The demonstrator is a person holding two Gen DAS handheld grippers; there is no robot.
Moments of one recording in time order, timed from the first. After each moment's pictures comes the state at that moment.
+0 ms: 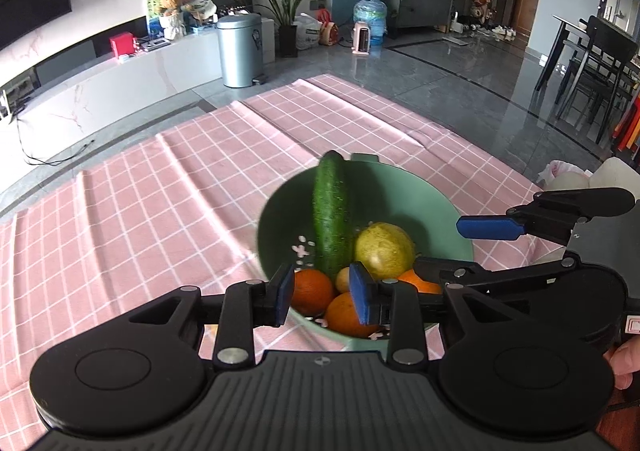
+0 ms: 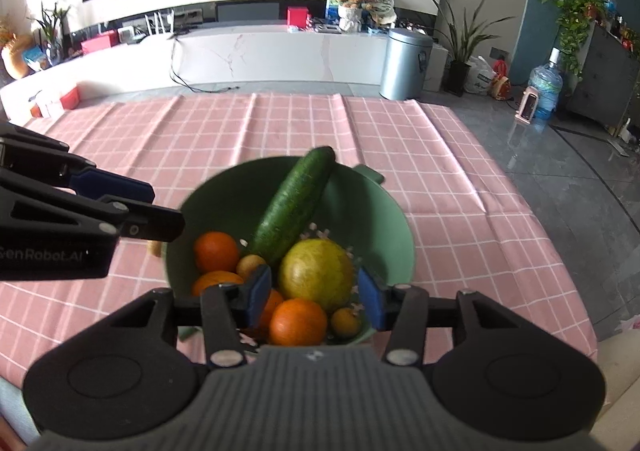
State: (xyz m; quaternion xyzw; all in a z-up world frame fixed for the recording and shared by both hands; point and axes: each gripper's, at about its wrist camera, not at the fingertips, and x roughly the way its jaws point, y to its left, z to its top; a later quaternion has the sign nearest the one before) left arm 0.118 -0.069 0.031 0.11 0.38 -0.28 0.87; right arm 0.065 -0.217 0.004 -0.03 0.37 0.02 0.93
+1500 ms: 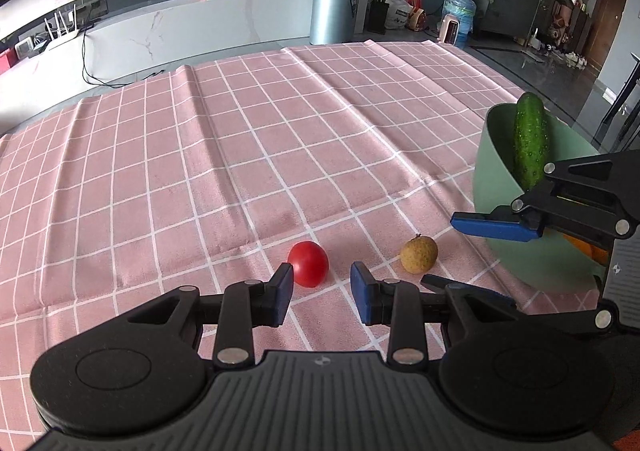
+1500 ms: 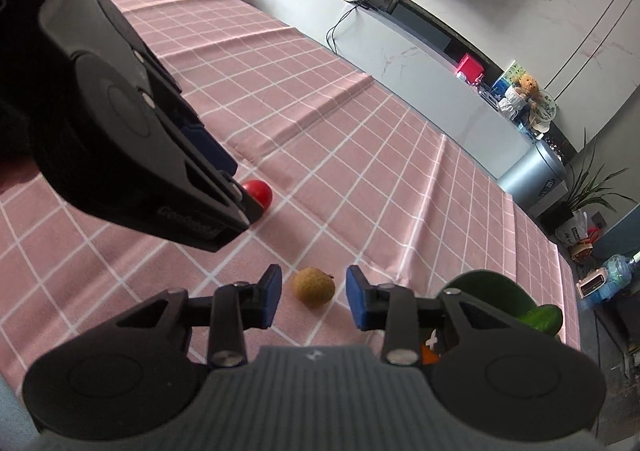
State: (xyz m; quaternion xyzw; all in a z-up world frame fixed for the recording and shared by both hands) left arm 0.174 0.051 -0.060 0.05 0.42 -0.19 0.88; right arm 0.122 -0.049 -0.058 -0.30 0.35 0.19 0.86
